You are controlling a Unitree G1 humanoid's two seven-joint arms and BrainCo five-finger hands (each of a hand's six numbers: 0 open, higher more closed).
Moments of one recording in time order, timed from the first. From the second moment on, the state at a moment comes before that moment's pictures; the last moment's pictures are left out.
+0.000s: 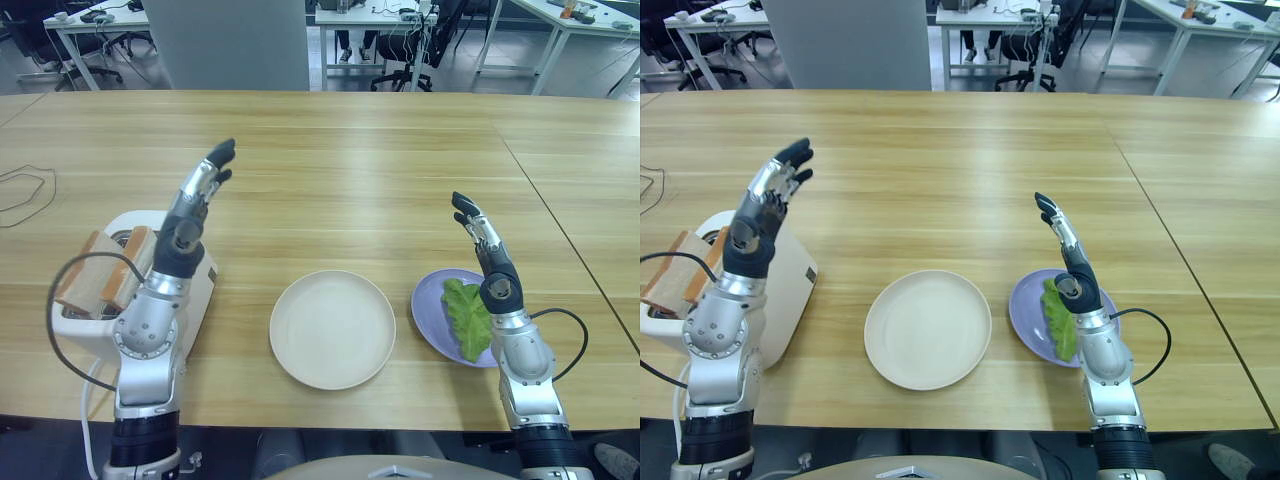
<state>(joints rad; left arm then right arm) -0.01 0.32 0.17 -0.29 -0.12 -0.33 -0.27 0.01 -0.23 -0.04 0.05 -0.08 -0.76 0.13</state>
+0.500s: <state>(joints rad) 0.01 0.32 0.18 -0.29 -0.06 -0.36 -0.24 0.01 -0.23 -0.04 0.04 -0.06 -0.75 0.13</state>
